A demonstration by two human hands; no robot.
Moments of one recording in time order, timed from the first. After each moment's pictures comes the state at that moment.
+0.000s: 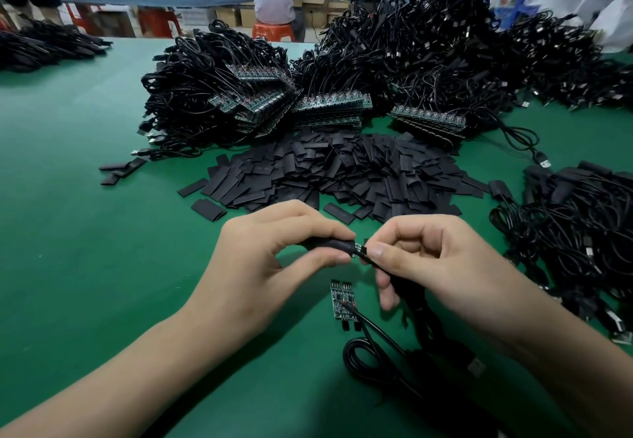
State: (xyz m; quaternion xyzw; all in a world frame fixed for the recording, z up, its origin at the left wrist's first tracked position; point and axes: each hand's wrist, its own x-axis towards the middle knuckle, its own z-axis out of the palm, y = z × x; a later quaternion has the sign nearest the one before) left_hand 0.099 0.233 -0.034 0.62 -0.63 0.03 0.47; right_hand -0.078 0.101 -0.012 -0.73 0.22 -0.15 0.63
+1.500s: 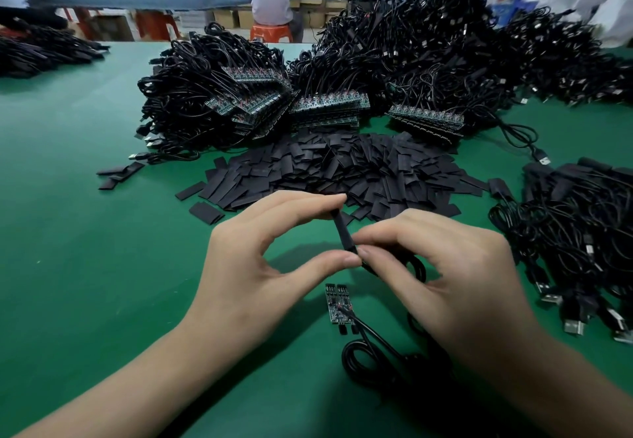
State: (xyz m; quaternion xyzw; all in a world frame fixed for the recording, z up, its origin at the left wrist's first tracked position) left_hand 0.090 0.232 -0.031 0.61 -0.58 0.01 0.54; right_hand -0.078 0.113 -0.022 -0.90 0.09 -0.40 0.16
